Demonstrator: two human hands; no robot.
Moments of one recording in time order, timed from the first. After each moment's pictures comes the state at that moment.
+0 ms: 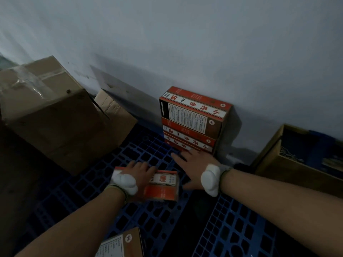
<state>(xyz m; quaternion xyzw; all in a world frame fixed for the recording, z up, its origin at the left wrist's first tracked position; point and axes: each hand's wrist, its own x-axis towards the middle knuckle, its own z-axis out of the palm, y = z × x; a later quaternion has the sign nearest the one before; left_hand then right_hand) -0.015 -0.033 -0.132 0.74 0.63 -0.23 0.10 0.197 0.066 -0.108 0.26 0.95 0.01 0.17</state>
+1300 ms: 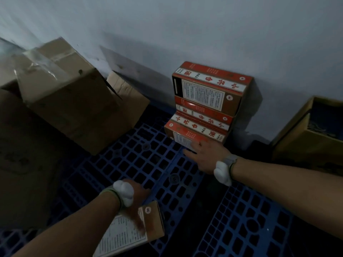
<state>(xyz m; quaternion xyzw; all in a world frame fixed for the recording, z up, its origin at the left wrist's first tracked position) -0.024 -0.114 -0.125 0.64 0.55 -0.44 0.31 0.186 0.055 -0.157 0.18 0.95 0.11 0.22</state>
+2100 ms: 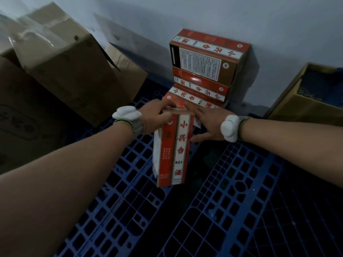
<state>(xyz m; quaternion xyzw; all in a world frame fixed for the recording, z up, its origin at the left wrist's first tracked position) 0.012 -0.040 -0.065 0.62 0.70 0.10 0.33 0.224 0.063 -0.134 0.20 0.97 -0.12 0.04</state>
